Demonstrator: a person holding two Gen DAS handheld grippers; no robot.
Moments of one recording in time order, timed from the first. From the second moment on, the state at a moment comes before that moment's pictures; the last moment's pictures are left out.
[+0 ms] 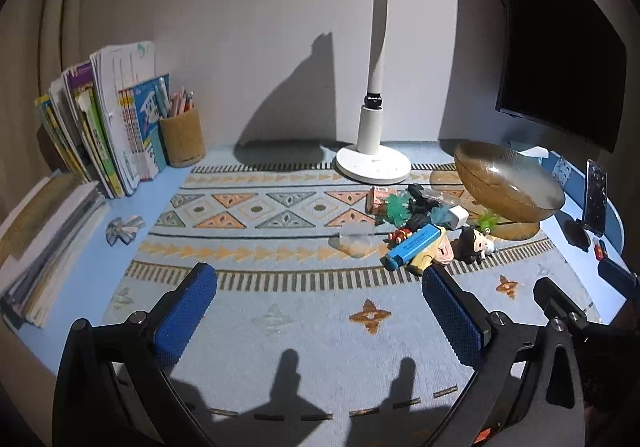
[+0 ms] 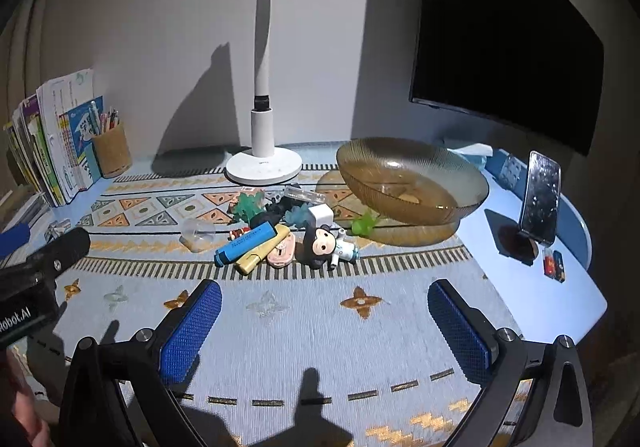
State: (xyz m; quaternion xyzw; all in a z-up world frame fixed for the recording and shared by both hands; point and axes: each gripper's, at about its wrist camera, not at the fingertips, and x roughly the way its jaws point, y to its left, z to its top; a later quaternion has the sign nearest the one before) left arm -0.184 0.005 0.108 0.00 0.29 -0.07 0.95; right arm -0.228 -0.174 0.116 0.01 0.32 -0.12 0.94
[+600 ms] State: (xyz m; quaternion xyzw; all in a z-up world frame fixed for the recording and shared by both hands) left arm -0.171 0.000 0.083 0.00 0.33 -0.07 0.94; right arm -0.210 -0.161 0.094 -0.01 0.36 -0.12 0.93
